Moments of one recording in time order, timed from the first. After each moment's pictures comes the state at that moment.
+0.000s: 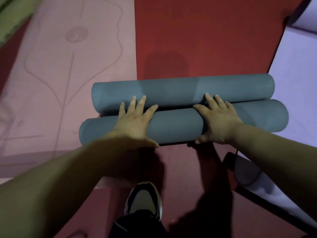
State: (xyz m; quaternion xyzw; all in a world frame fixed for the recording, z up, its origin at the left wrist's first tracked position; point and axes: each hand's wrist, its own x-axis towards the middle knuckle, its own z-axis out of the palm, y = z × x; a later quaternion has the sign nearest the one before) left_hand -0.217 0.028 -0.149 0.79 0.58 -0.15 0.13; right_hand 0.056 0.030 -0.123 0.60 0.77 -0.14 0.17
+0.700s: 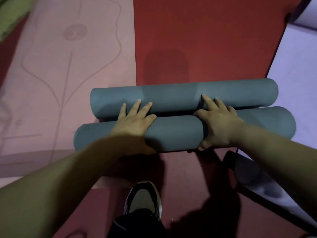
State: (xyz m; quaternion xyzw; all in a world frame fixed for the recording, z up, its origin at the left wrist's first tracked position) left_hand -0.226 0.017 -0.149 0.83 0.52 -0.14 0.12; right_hand 0.054 0.022 -0.109 0.58 0.77 -0.20 0.19
